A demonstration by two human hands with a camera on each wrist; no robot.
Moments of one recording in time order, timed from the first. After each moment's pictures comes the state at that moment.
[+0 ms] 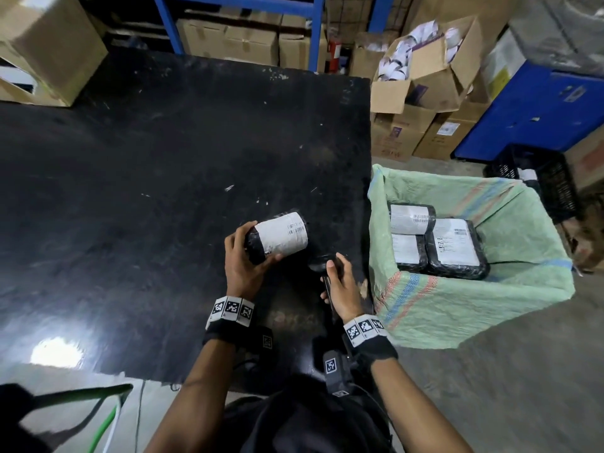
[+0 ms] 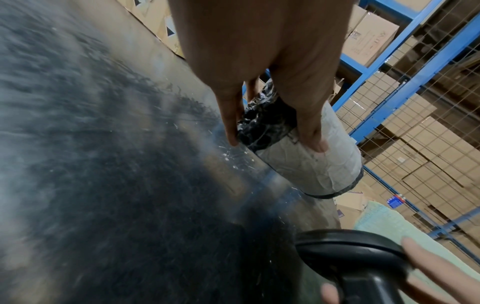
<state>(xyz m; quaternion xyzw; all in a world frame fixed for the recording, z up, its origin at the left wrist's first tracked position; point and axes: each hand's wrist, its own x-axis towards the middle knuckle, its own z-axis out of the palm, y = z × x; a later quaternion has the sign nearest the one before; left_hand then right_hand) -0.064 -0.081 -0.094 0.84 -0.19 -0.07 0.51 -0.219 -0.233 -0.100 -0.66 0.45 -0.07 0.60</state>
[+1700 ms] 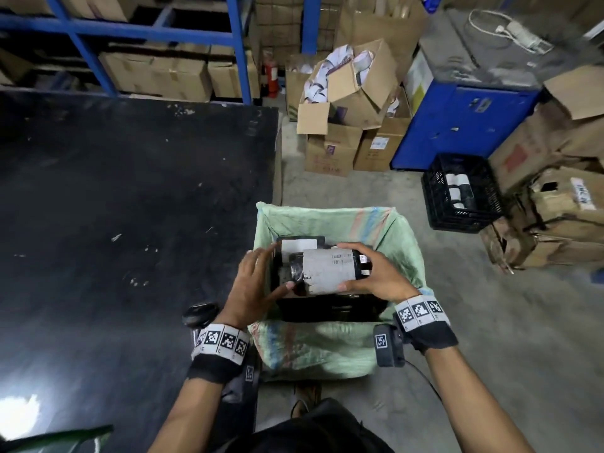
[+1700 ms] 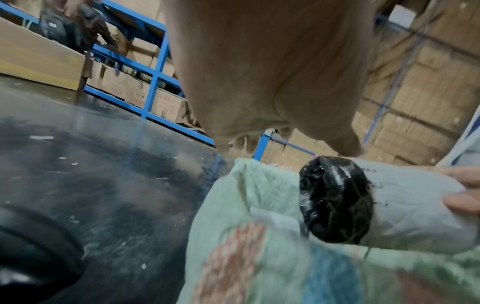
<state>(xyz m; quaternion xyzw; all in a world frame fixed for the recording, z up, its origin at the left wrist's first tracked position) -0.187 -0.342 -0.050 0.83 -0.41 -0.16 0.35 -0.366 -0.579 0.007 -0.81 0.26 0.00 0.53</state>
